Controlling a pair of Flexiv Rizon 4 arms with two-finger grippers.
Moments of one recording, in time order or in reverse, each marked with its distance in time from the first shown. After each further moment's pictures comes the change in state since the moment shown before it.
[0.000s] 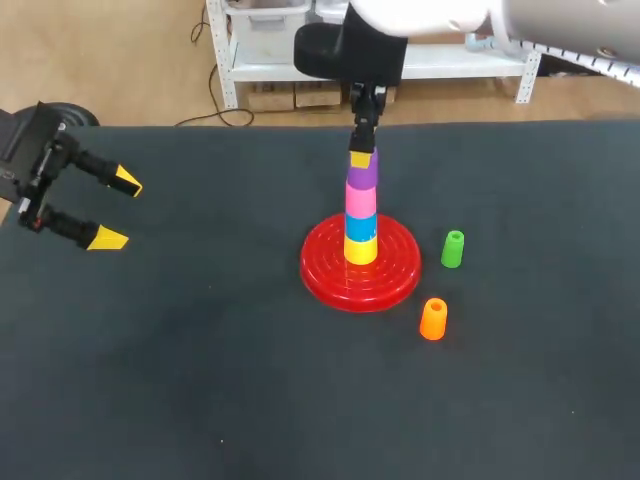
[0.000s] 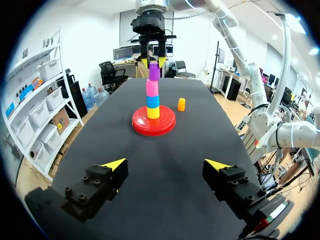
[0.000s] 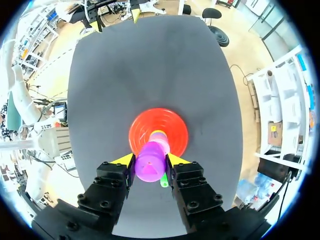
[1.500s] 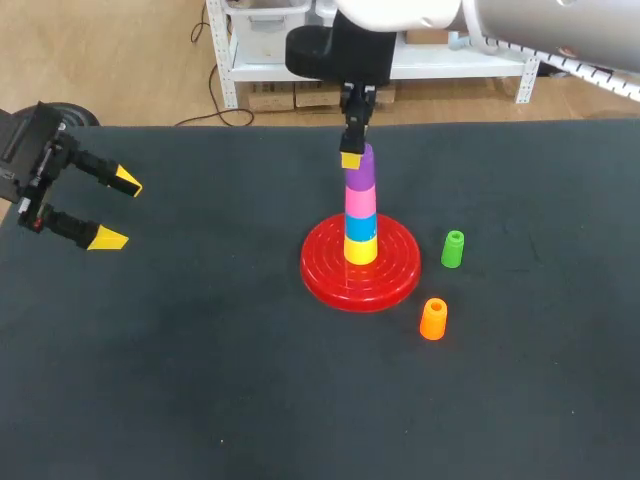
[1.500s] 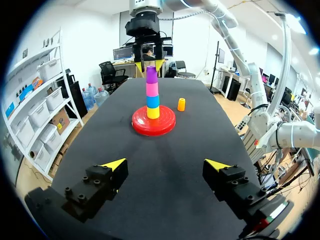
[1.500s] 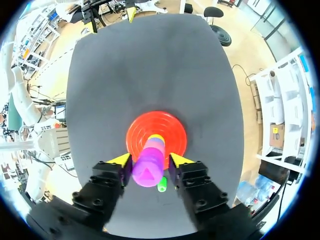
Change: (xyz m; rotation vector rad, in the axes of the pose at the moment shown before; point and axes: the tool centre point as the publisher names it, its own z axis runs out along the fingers) left arm 0.000 0.000 0.000 0.000 0.000 0.000; right arm -0.013 -0.007 0.007 -0.020 0.001 -0.015
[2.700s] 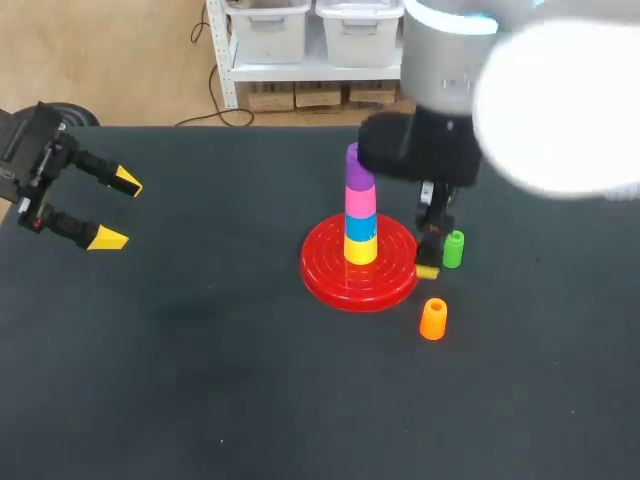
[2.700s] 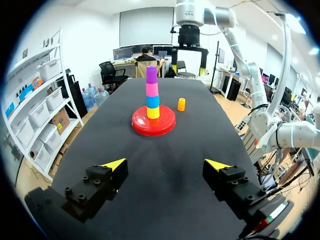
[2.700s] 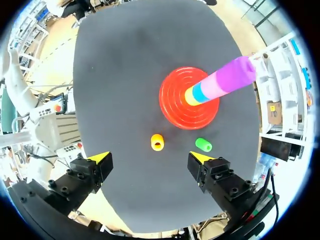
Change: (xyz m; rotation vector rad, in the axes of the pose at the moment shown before) left arm 0.000 0.000 0.000 0.000 0.000 0.000; right arm 0.103 0.115 0.033 0.073 0.080 0.102
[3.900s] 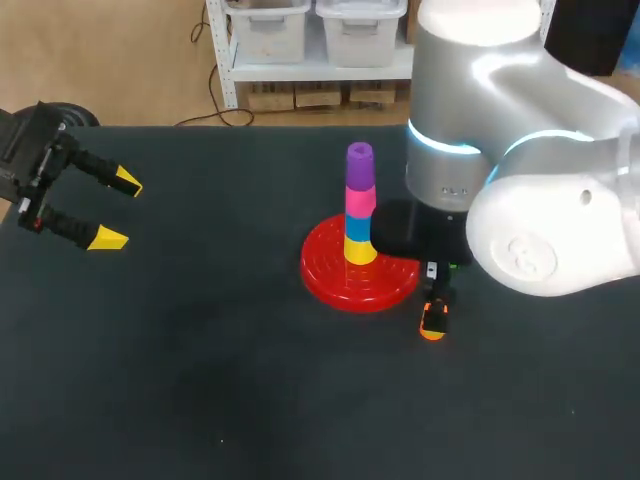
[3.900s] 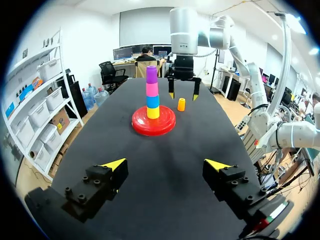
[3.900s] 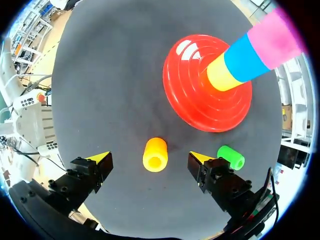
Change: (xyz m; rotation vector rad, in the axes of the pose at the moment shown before) left arm 0.000 0.000 0.000 0.000 0.000 0.000; right arm 0.015 -0.012 0.115 -0.051 0.009 -0.046
